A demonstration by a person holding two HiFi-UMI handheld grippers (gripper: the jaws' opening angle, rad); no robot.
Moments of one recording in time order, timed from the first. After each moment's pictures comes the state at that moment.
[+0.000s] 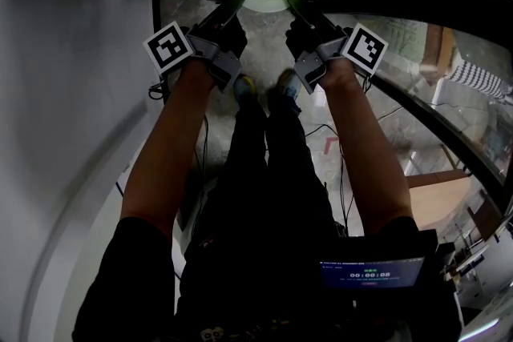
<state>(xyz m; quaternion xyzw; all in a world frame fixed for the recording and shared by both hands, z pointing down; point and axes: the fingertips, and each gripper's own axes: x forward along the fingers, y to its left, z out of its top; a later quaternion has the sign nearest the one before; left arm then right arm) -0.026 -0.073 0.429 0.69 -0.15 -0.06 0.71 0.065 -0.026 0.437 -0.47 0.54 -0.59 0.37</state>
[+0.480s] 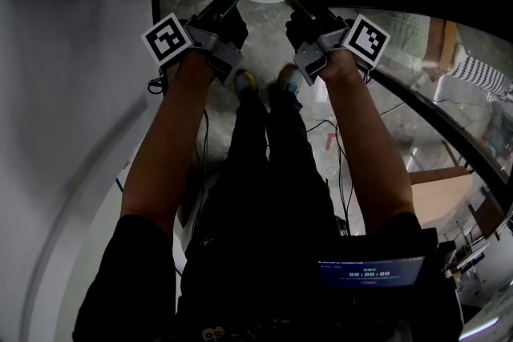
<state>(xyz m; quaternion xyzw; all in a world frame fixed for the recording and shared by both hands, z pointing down) -0.027 -0.074 0.430 0.69 -0.16 -0.07 0.71 0.066 -0.026 0.438 -0.47 0.55 -0.58 0.38</state>
